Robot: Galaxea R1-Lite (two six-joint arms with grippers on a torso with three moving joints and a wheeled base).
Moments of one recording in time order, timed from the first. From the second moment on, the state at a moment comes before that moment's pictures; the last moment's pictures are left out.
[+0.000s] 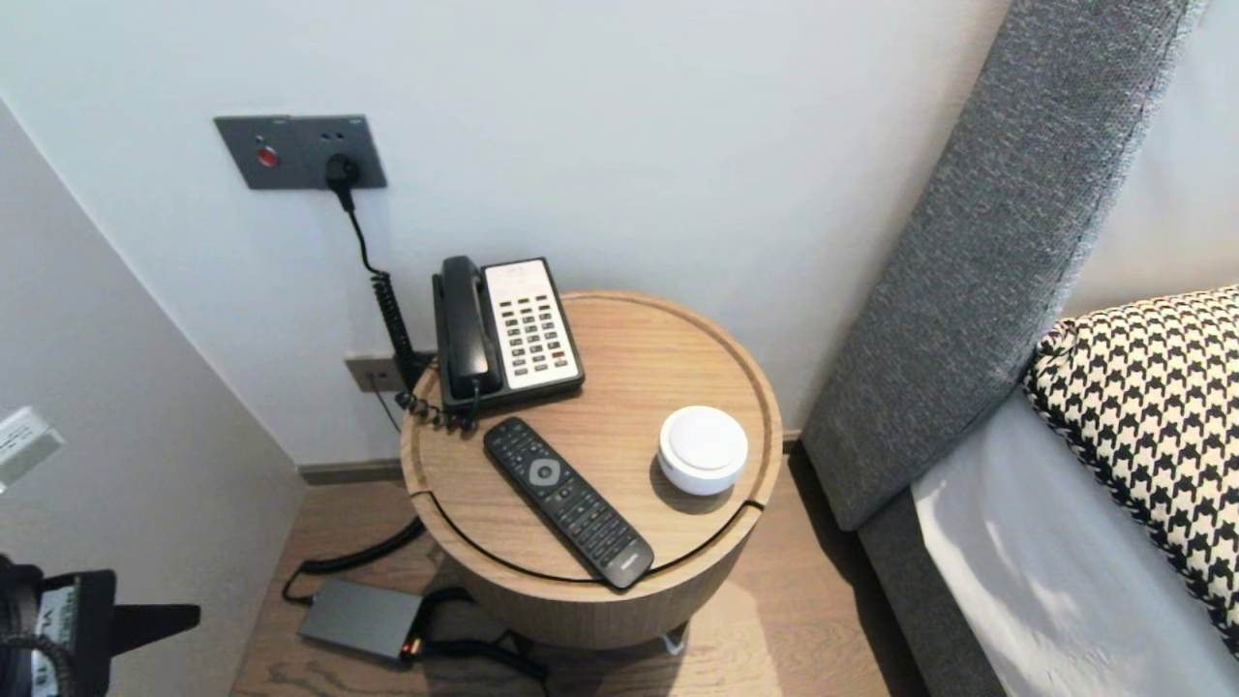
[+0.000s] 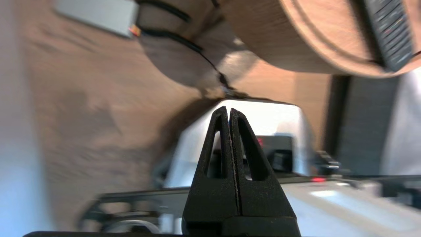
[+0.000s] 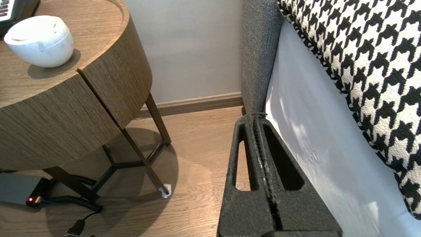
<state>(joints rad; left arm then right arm) -0.35 1.04 -0.83 0.58 -0.01 -0.45 0.00 0.01 0.00 -0.06 -0.02 0.00</state>
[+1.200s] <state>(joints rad) -0.70 1.53 -0.88 0.16 0.21 -0.70 0.00 0.01 0.00 -0.06 -0.02 0.00</state>
